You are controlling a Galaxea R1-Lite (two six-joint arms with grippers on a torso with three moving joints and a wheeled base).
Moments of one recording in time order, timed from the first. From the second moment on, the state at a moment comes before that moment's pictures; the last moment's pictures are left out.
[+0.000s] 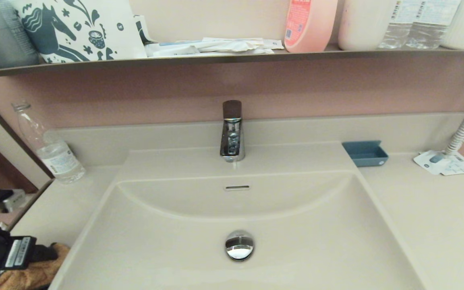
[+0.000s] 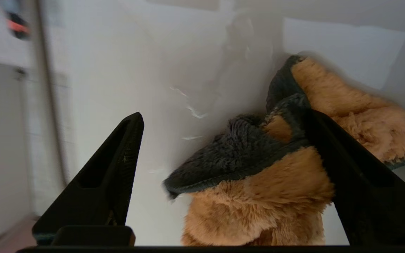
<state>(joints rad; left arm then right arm) 0.45 1.43 -0.75 0.37 0.05 0.31 0.00 0.00 -0.02 0.05 0.00 -0.02</state>
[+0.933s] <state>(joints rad) 0.48 1.36 -0.95 0.55 -0.01 0.28 0.00 0.00 -0.02 0.05 0.00 -0.02</state>
